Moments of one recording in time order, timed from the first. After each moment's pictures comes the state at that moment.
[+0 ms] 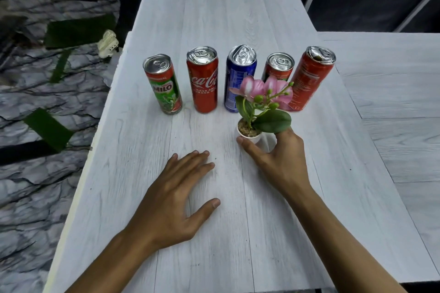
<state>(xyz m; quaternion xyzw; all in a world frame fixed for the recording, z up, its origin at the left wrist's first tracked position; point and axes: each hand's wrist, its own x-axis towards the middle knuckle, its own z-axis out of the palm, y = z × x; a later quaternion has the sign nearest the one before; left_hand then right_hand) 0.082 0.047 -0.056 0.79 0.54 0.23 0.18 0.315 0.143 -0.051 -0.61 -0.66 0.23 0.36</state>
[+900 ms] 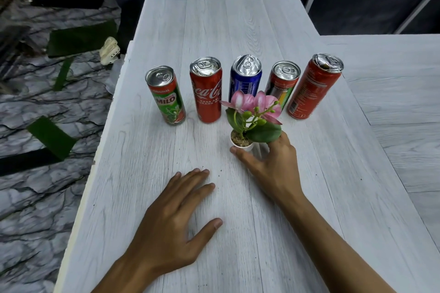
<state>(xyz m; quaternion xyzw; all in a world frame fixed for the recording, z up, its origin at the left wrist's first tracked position) 0.075 0.040 -0.067 0.79 0.54 0.25 0.14 0.291 0.151 -0.060 -0.60 -0.67 0.22 0.38</state>
